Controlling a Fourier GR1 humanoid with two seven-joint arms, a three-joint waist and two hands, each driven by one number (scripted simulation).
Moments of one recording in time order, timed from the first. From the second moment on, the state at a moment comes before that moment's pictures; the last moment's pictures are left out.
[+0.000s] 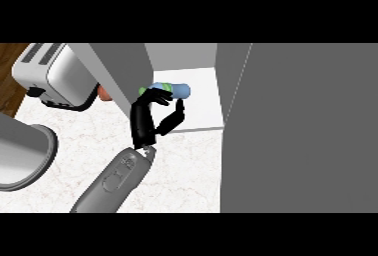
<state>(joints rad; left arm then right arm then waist) -0.53 0.09 -0.46 -1.05 0.03 0.95 -0.09 0.51 -0.08 0.31 -2.07 -0.26 0.24 -0.18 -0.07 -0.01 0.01</state>
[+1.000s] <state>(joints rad) -0.53 0.12 -0.49 -1.09 0.11 0.93 -0.08 0.51 -0.08 0.32 -2.07 -0.25 0.24 -0.20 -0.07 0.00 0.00</state>
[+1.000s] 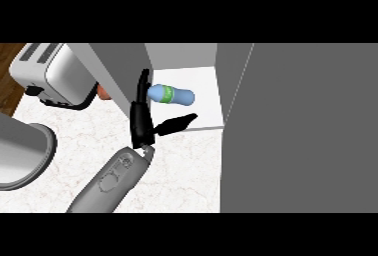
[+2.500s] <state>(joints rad) -0.36 0.13 -0.37 -1.36 0.41 0.35 -0.33 0.57 -0.08 0.36 -2.15 -0.20 0.16 -0.17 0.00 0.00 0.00</state>
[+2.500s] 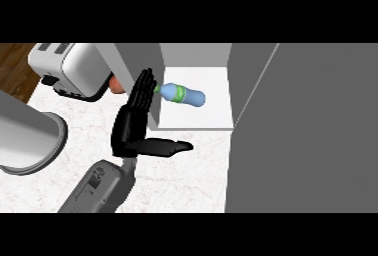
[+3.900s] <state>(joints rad) 0.36 0.32 -0.42 -2.19 0.41 0.28 -0.34 0.58 -0.29 0.53 -2.26 0.00 0.26 -0.10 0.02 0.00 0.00</state>
